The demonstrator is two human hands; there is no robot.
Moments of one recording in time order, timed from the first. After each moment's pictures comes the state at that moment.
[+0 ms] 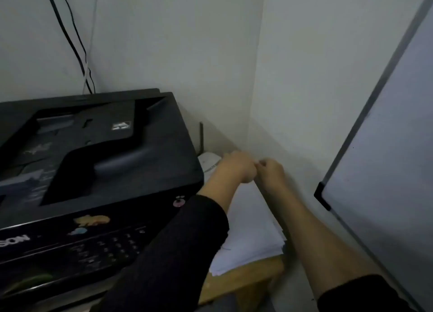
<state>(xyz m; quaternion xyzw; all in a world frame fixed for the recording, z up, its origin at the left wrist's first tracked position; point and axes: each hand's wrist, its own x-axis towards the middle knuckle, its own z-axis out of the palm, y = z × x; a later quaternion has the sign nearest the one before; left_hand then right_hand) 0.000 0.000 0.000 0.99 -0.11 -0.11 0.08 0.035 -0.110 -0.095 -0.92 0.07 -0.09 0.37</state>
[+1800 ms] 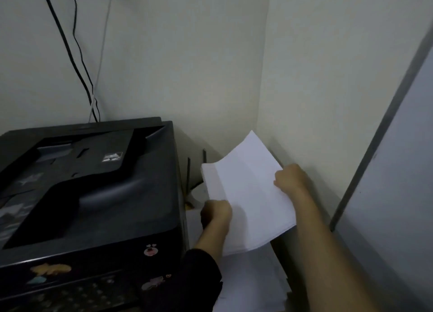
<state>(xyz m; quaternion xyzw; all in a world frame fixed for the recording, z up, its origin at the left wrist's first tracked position) 0.018 -0.007 -0.045 0.71 0.38 -0.06 0.58 0.069 -0.150 -0.010 -0.91 0.21 -0.02 0.37</state>
